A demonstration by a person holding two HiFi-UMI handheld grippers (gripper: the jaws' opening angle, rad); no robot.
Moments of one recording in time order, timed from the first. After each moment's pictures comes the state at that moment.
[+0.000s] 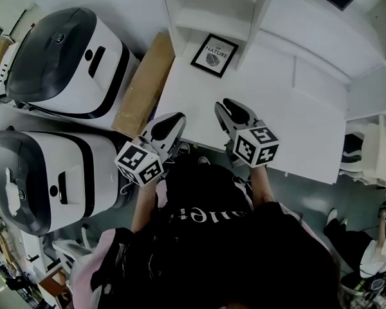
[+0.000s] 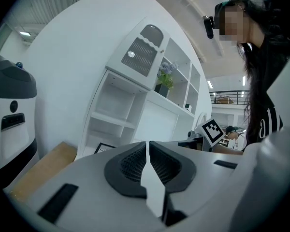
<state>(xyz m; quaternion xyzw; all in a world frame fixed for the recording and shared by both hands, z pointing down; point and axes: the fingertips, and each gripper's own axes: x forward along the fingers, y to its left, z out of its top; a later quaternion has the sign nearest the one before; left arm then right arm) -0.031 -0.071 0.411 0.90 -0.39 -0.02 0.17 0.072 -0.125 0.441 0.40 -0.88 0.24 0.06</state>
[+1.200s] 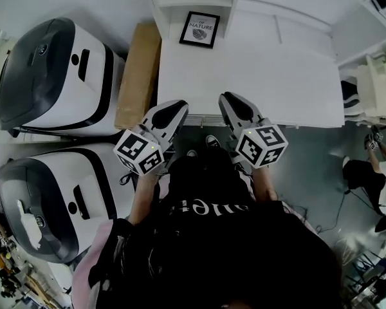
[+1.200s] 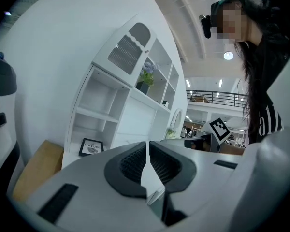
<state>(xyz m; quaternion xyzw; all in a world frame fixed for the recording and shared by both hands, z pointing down) -0.067 -0.013 0.411 0.95 -0.26 0.00 0.16 0.041 -0.023 0.424 0.52 -0.82 0.24 -0.01</state>
